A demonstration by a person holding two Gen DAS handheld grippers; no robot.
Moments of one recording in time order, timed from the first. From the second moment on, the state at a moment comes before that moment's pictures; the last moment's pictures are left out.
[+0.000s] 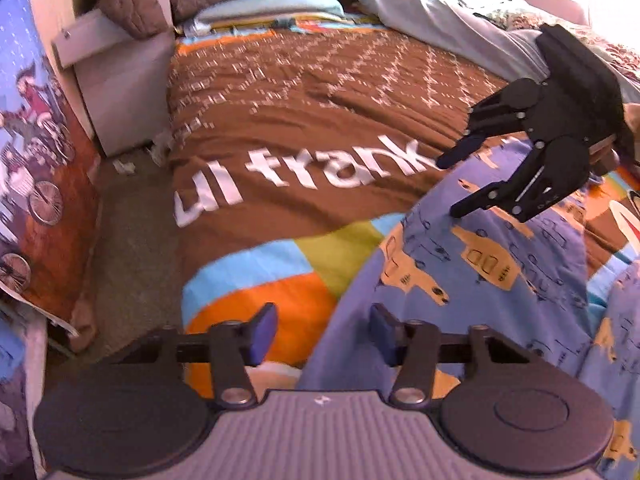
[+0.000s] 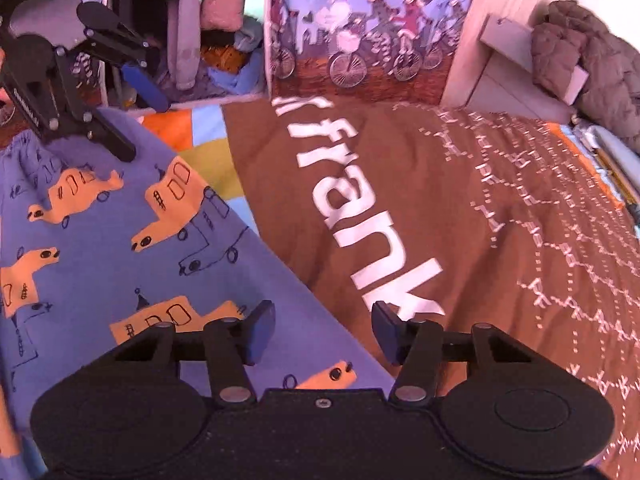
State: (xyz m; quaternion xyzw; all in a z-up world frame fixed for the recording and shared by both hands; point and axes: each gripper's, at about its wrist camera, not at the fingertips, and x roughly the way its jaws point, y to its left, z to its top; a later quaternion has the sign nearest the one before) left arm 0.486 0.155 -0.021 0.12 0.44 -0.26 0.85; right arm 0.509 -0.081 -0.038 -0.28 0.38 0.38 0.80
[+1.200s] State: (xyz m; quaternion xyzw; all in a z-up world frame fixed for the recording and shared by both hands) left arm 0.333 0.112 0.076 0.26 0.32 -0.25 0.88; right arm 0.292 -0.101 0.046 -0.35 0.23 0.30 0.85
